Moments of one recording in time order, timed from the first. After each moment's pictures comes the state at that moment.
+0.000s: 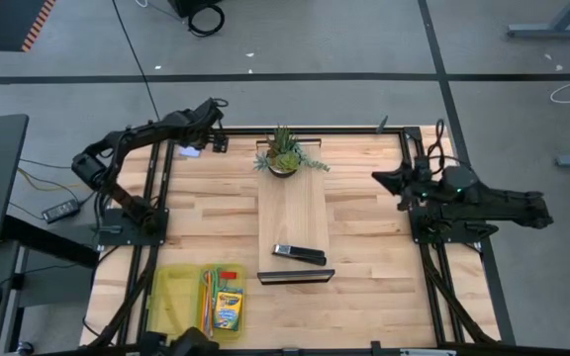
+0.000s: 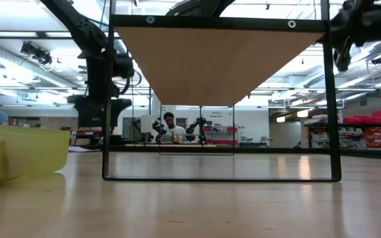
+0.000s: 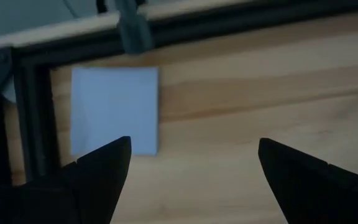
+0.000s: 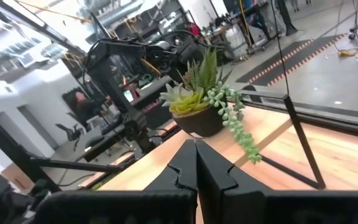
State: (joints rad) left arm 0.88 1.58 1.00 -0.67 -0.31 -0.48; right arm -0.09 0.15 0.29 -0.11 0.23 0.51
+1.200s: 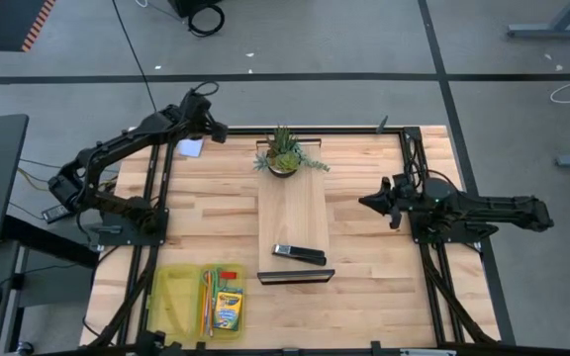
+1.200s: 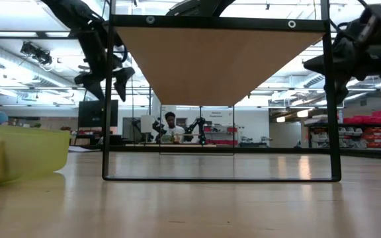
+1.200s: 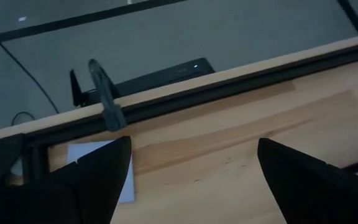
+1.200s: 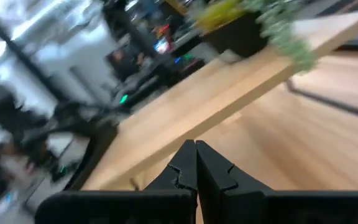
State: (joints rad) left arm 0.84 1.34 1.00 -0.56 -0.27 -0.35; right arm -0.12 0.14 0.02 0.09 -0.05 0.56
